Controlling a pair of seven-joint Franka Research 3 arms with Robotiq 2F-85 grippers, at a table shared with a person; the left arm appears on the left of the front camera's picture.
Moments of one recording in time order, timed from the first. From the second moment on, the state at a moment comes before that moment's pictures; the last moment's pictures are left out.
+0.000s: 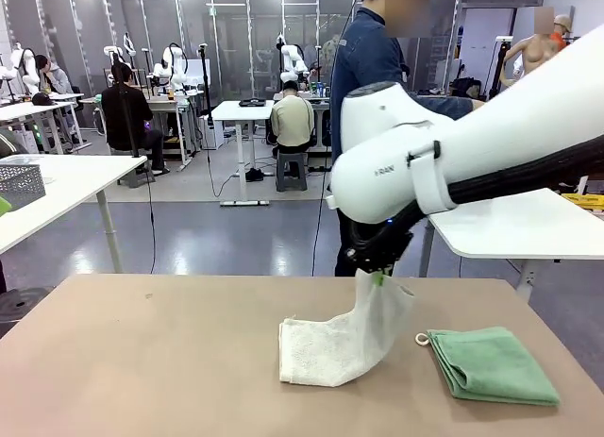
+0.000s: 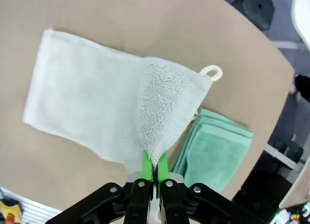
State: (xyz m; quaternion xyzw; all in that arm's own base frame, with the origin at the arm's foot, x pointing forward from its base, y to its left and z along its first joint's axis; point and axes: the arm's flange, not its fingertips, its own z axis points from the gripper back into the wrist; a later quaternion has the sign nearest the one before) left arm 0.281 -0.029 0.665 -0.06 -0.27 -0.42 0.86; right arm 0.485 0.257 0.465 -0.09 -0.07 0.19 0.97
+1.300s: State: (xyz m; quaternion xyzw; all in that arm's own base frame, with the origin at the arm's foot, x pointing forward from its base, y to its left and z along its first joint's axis) left arm 0.281 -0.029 0.665 -0.06 -0.27 -0.42 0.86; right arm 0.500 0.399 0.392 -0.03 -0.02 0.09 0.99
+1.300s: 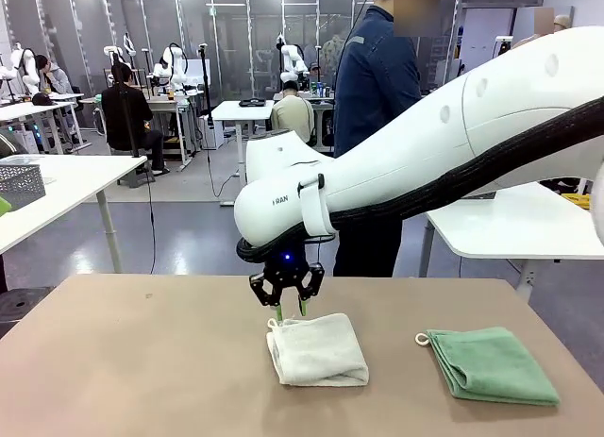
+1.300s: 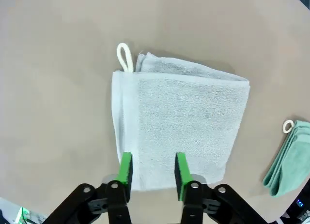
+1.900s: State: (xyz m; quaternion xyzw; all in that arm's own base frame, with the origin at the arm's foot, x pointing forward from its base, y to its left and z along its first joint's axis) left arm 0.281 -0.029 0.665 -0.06 -0.27 -0.42 0.86; right arm 0.510 0.387 0.391 -0.01 0.00 0.07 1.00
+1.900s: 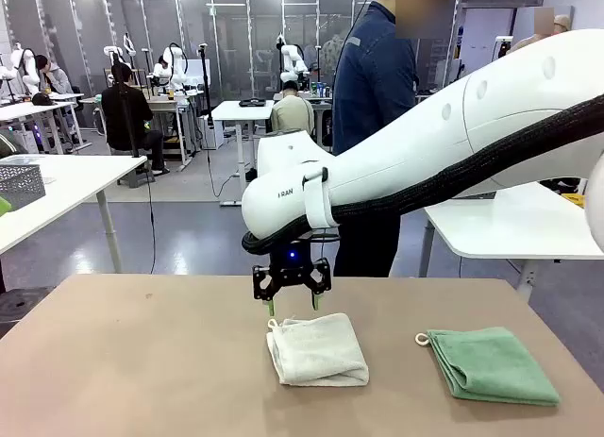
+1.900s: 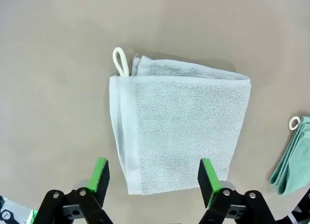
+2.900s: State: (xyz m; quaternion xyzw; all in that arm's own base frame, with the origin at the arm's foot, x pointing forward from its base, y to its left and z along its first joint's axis) left arm 0.281 -0.029 0.665 -0.06 -0.27 -0.42 0.86; right arm 0.505 0.394 0.392 -0.01 -0.01 0.07 1.00
